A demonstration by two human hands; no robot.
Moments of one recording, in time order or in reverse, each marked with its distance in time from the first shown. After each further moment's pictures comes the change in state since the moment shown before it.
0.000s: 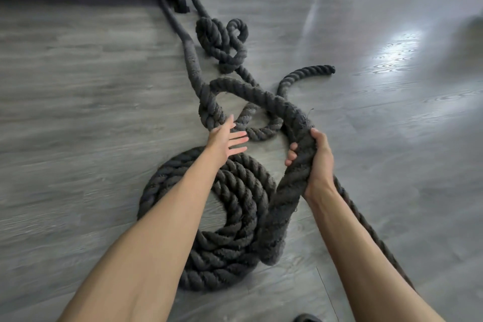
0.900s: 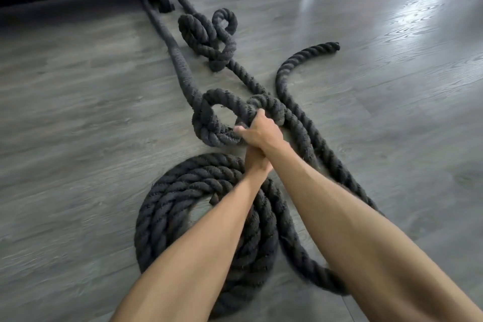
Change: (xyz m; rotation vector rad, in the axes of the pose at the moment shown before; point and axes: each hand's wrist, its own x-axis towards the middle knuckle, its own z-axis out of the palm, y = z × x) left_hand 0.037 -0.060 0.083 0.801 -0.018 0.232; right_hand 0.155 0.041 0.046 -1.514 -0.065 -0.133
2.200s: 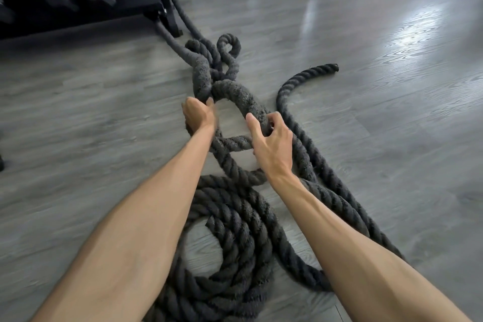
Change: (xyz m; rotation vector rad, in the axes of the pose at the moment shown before) left_hand 0.062 0.075 -0.125 0.135 0.876 0.094; right_hand -0.056 -0.005 -0.037 0.562 0.452 -0.258
